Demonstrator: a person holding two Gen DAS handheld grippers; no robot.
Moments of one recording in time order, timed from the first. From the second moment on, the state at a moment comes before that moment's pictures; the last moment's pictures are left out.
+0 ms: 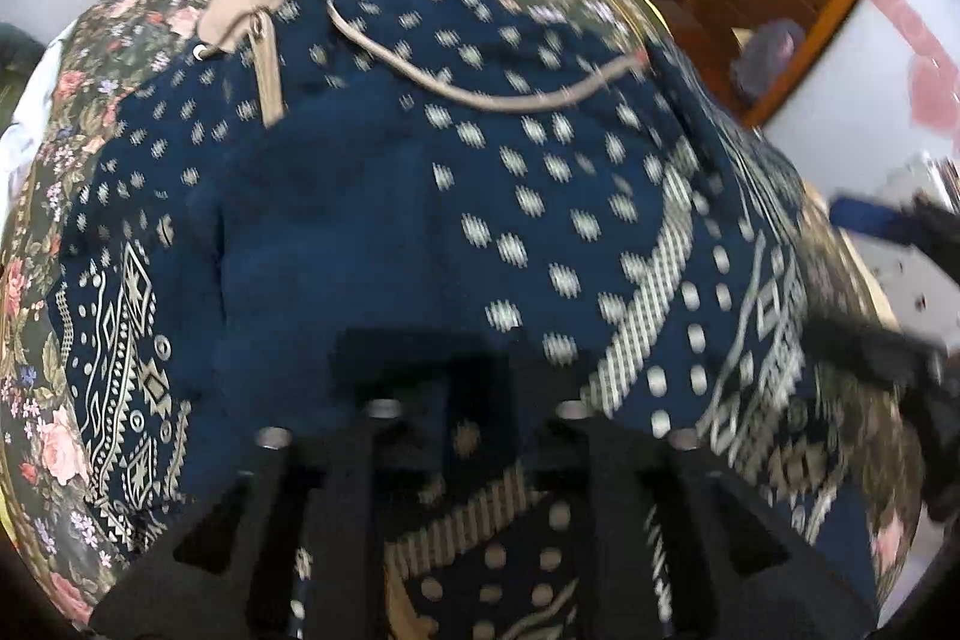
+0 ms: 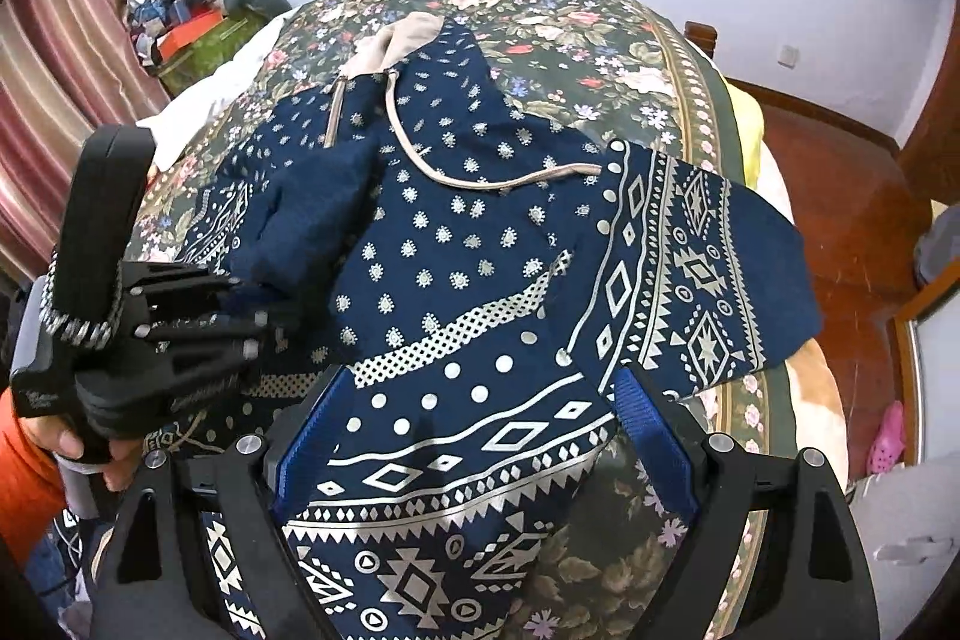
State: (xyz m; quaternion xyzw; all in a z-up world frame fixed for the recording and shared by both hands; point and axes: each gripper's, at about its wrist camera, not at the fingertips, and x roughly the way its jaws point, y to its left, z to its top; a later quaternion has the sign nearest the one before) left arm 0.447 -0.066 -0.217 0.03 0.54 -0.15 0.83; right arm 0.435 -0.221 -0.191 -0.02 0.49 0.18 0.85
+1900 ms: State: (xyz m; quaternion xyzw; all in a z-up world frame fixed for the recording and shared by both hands) left arm 0.412 0.163 -0.284 0.03 0.54 0.07 0.84; right arm 0.488 -0.230 -0.211 -0.07 0.47 -0.02 0.88
